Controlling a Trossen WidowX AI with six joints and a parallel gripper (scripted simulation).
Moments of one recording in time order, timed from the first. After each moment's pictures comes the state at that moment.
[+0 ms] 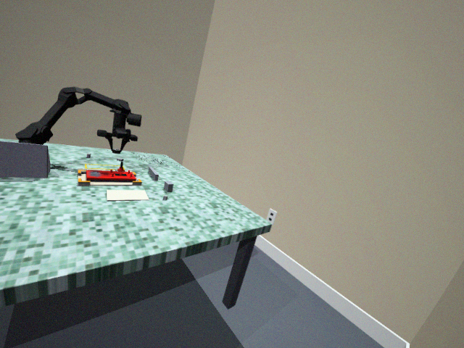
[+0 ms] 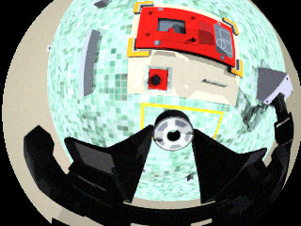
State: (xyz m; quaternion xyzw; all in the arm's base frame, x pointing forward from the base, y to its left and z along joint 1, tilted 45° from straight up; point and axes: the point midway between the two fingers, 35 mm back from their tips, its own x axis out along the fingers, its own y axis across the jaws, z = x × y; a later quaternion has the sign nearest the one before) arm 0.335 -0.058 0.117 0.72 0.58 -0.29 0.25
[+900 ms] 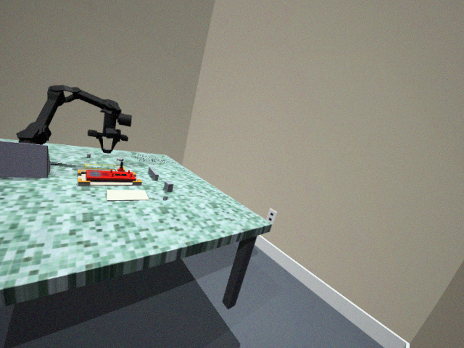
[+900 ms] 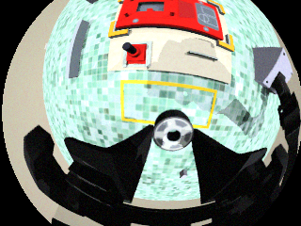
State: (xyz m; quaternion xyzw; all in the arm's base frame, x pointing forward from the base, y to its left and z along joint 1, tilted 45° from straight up) arm 0.305 -0.009 0.140 0.72 0.58 -0.29 0.25
